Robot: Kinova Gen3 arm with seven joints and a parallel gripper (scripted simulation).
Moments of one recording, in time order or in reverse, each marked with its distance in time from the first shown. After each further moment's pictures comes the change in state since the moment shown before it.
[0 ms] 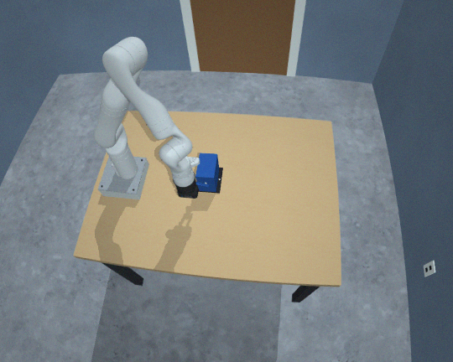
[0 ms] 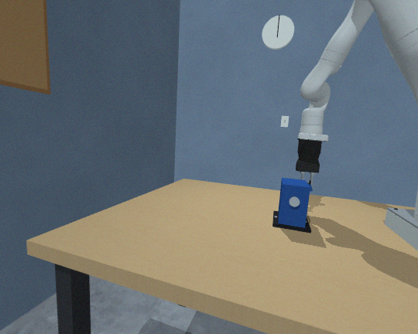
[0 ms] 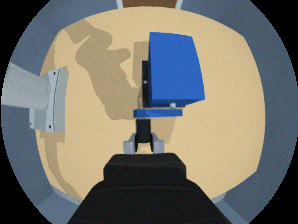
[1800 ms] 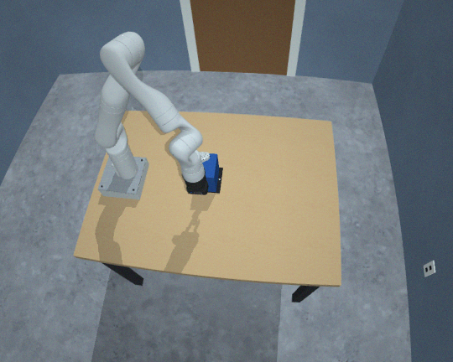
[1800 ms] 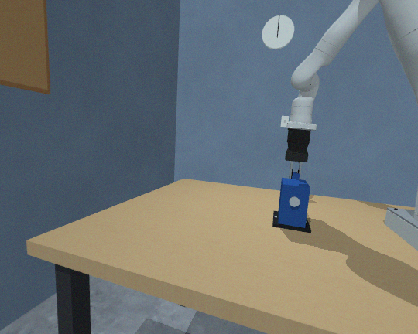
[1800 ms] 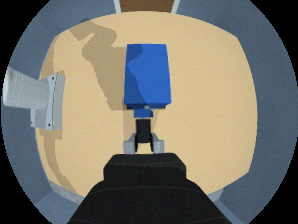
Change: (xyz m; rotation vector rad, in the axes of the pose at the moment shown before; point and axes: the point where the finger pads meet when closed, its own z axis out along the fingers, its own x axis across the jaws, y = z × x) arm 0.041 0.000 -0.035 -0.004 0.016 -0.005
